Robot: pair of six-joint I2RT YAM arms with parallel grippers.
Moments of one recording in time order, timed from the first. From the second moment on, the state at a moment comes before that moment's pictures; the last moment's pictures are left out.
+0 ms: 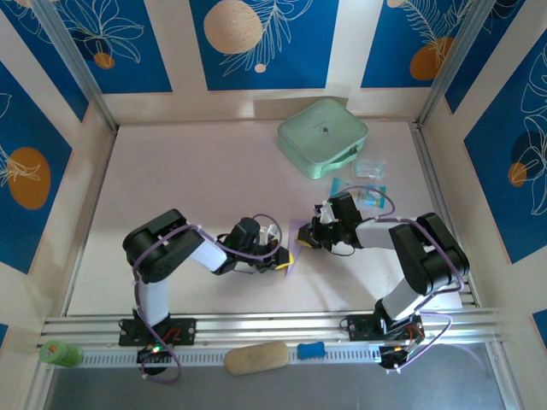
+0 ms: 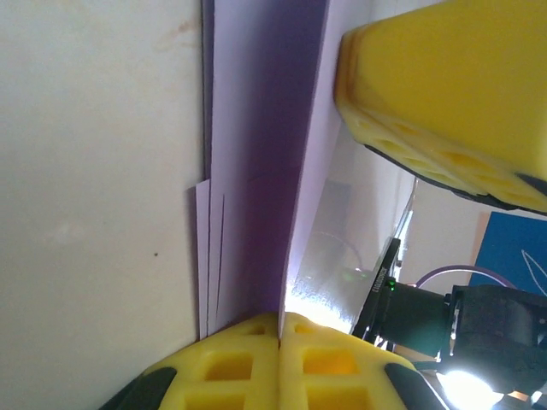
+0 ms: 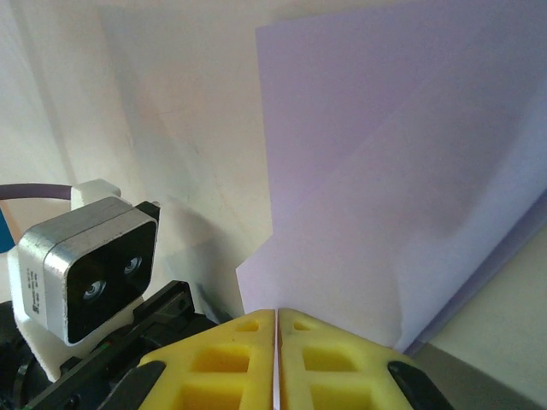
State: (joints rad) left arm -0.82 1.90 0.60 0.71 0.64 -1.18; right arm 0.38 1.60 0.57 0.08 -0.71 0.83
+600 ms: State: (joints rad) left arm -0.82 1.91 0.58 0.75 0.64 -1.21; right arm 0.37 1.64 0.59 0.09 -0.73 0.82
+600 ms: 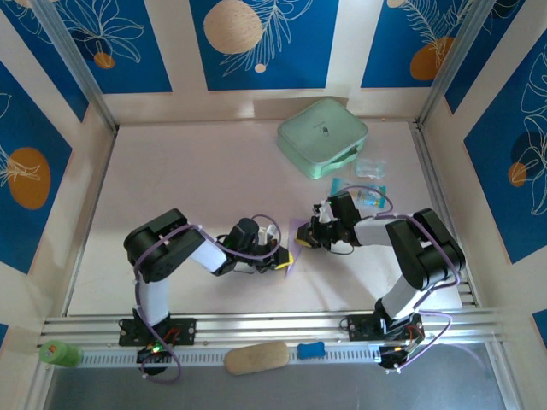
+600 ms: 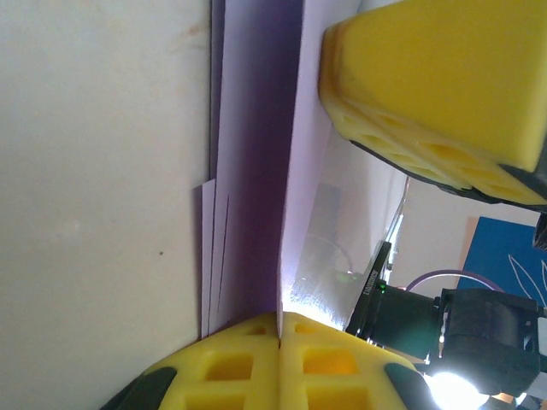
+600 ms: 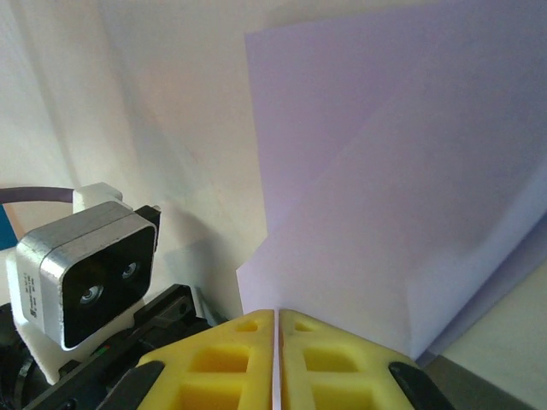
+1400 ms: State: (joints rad) left arm -0.82 1.87 0.60 0.65 0.63 -1.16; right arm 0.37 1.69 0.62 0.06 -0.73 0.82
